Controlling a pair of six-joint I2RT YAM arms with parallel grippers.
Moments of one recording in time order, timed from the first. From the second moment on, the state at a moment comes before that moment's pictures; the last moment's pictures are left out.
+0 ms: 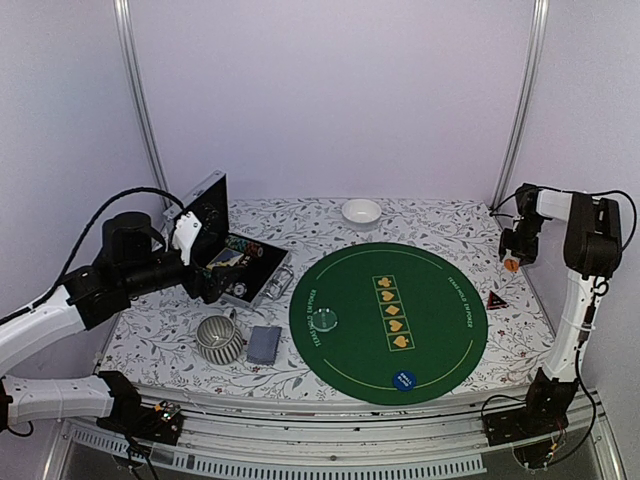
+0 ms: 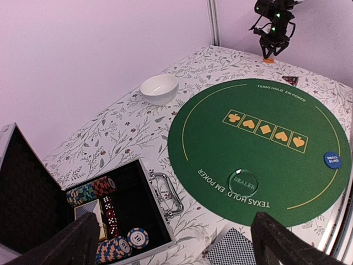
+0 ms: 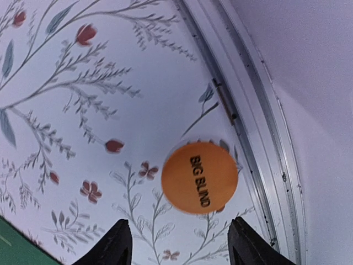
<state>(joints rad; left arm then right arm) -0.62 0.86 0.69 -0.15 0.11 0.22 -0.19 2.09 1.60 -0.81 0.09 0.21</state>
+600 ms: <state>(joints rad) -0.59 0.90 0.69 -0.15 0.12 0.23 -0.24 2.26 1.76 -0.81 0.09 0.13</state>
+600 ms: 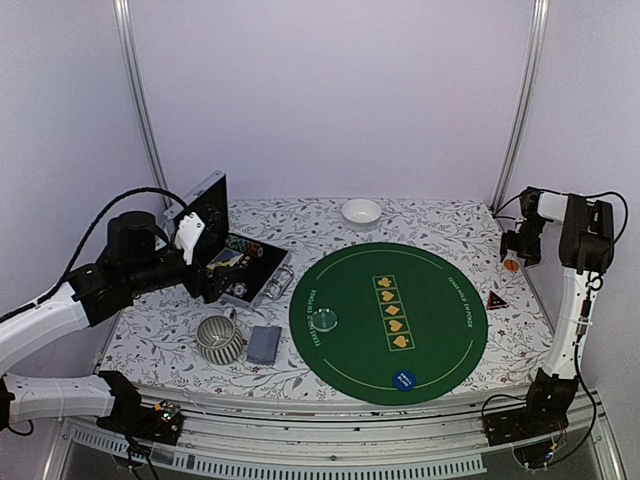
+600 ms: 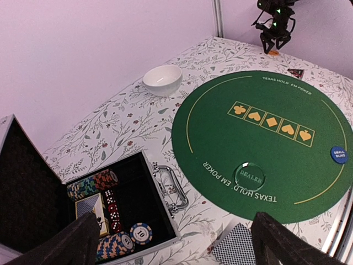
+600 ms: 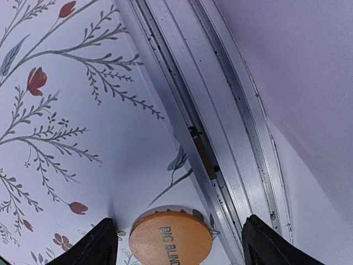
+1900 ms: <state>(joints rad) -0.58 0.90 0.69 -0.15 0.15 0.23 -0.32 2.14 1.51 -0.59 -0.11 0.02</state>
